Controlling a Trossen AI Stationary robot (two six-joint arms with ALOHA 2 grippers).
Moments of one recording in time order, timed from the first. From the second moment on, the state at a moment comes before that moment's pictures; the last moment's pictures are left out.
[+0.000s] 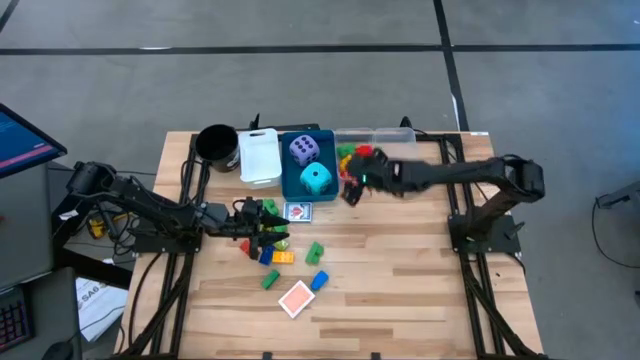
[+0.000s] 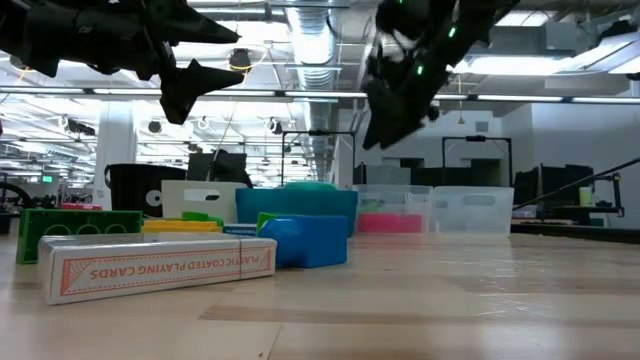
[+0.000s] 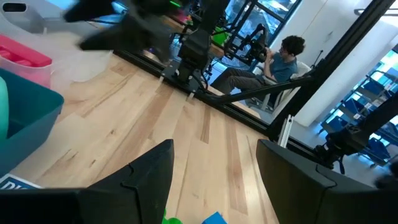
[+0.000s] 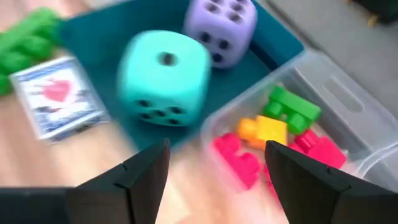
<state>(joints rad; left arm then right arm) -0.23 1.09 0.29 0.71 -0.26 -0.53 -0.12 1.55 1.05 -0.35 0.48 0.23</state>
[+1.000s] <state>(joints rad) -0.29 1.09 0.29 0.77 -0.26 -0.56 0.65 1.90 1.05 -0.15 0.88 0.61</state>
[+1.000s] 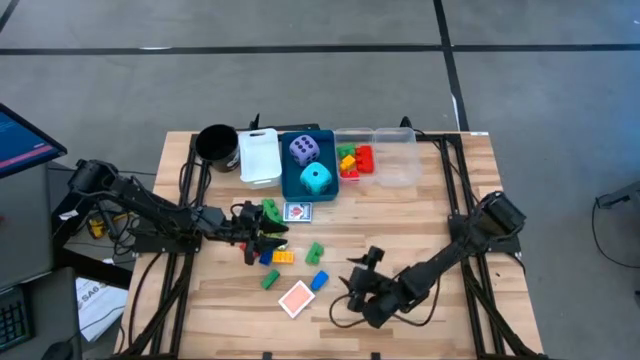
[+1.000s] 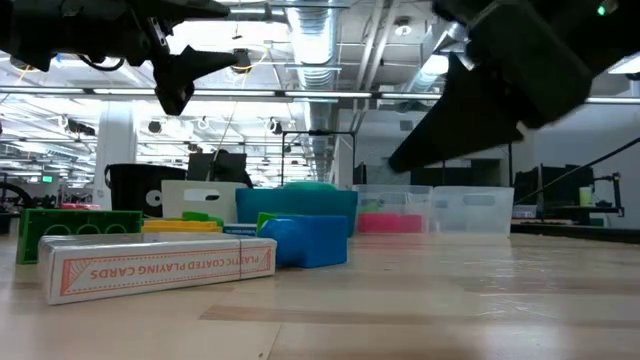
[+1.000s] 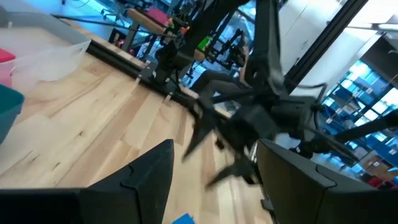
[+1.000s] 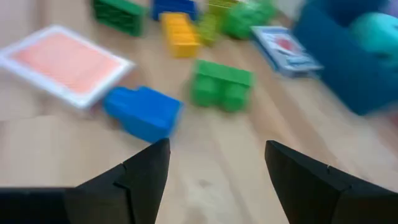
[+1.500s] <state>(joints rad) -0.29 1.09 0.29 0.79 -0.26 -0.56 0.49 1.90 0.98 0.11 0.42 0.27</state>
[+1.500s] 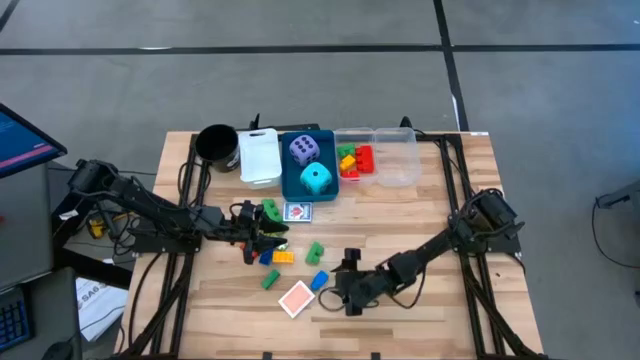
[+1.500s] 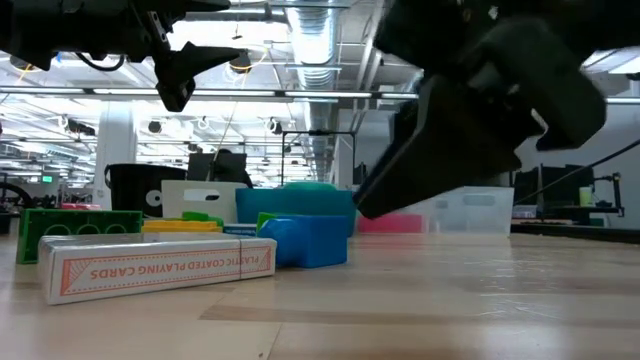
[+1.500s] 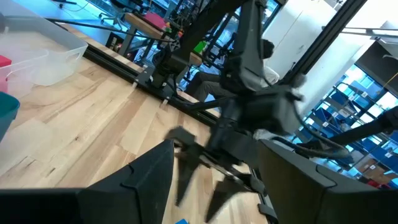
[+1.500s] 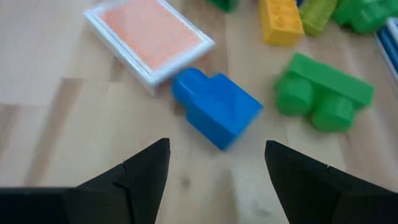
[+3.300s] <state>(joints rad) -0.29 1.09 0.29 0.86 -0.28 -0.56 0.19 2.20 0.60 1.42 -0.19 -0.04</state>
